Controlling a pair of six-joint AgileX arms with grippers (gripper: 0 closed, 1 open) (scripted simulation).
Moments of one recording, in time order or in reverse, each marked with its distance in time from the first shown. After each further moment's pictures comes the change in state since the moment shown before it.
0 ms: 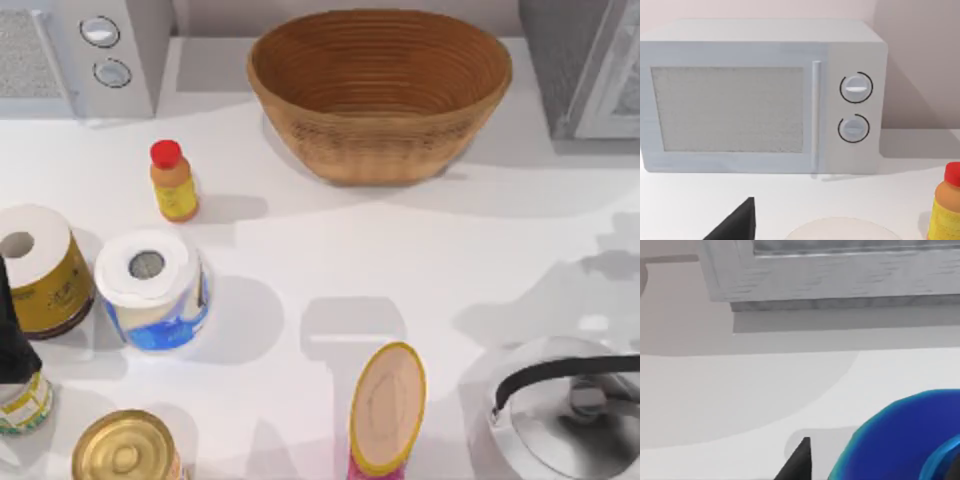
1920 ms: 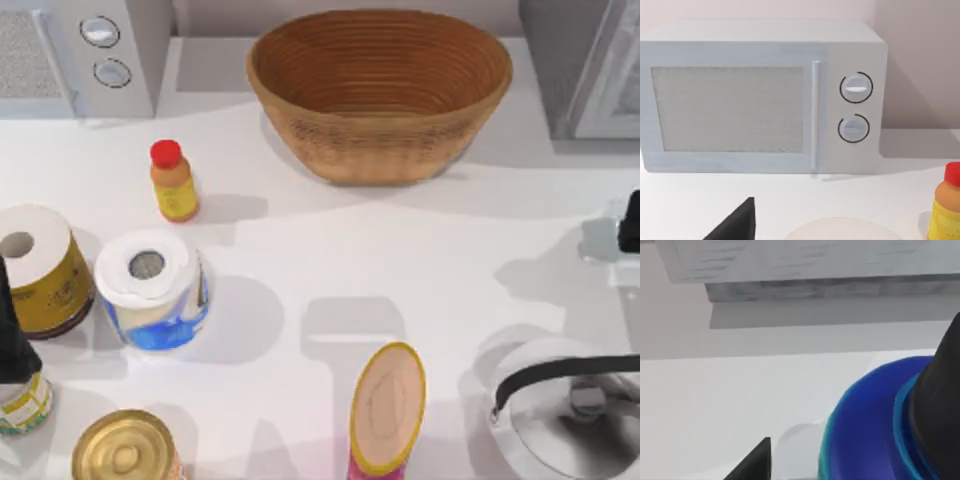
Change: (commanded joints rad) left arm 0.000 0.000 0.000 0.000 0.000 0.000; right arm 0.013 0.366 0.105 0.263 0.023 0.011
